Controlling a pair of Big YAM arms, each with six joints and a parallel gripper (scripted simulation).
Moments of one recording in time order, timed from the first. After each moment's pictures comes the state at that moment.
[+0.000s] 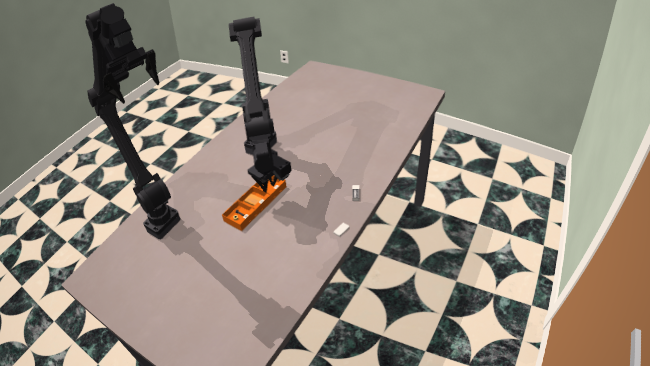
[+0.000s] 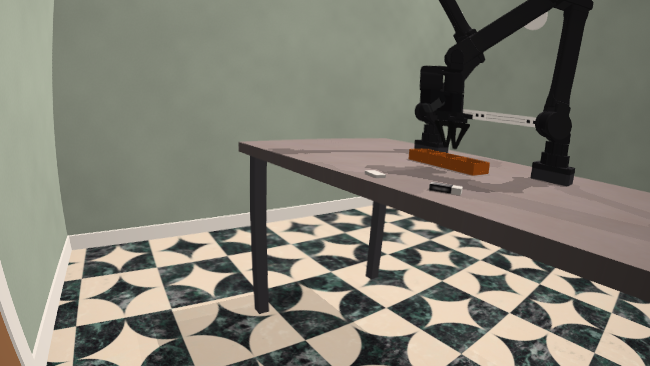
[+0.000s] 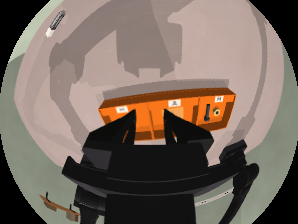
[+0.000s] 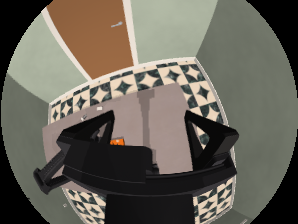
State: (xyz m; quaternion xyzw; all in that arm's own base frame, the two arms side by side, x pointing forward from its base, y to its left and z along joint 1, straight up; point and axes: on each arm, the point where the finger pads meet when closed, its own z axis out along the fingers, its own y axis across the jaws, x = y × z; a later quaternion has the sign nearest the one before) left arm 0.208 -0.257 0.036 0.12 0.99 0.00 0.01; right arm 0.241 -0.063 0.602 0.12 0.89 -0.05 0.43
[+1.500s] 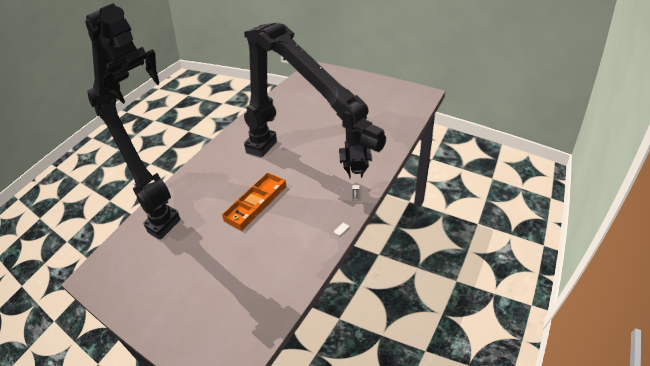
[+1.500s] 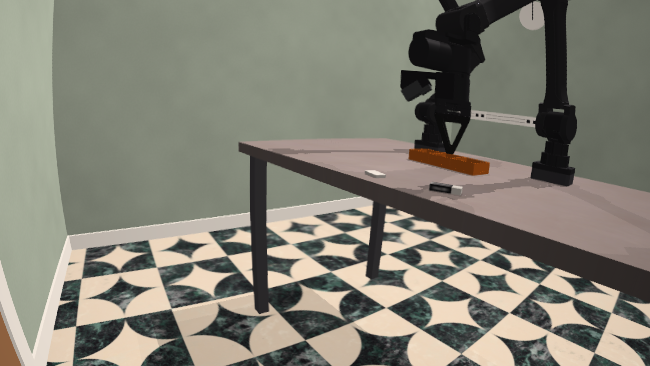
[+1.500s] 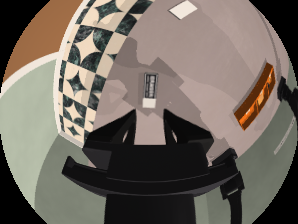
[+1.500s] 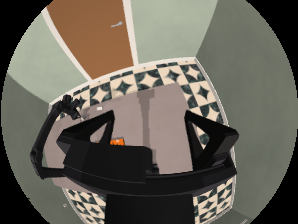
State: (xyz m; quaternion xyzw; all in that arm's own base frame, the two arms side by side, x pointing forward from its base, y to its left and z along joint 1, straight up) left arm 0.457 -0.104 0.053 0.51 0.86 0.00 0.01; right arm 0.241 -0.063 0.602 0.12 0.89 -0.05 0.43
